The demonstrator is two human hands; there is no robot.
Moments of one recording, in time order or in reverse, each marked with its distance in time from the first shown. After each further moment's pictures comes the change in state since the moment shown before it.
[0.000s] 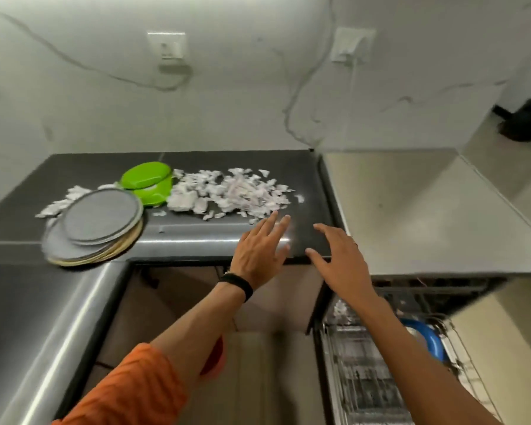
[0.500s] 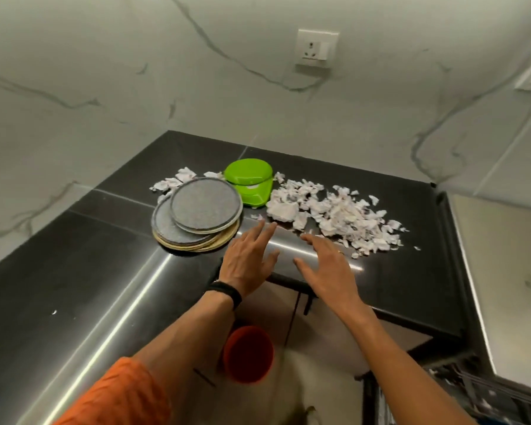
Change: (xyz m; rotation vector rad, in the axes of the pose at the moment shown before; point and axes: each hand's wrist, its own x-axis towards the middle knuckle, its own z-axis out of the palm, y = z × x) left_hand -0.058 -0.228 -0.079 0.085 0.076 -0.392; right_hand 0.097 -0.176 0.174 0.115 -0.270 -0.257
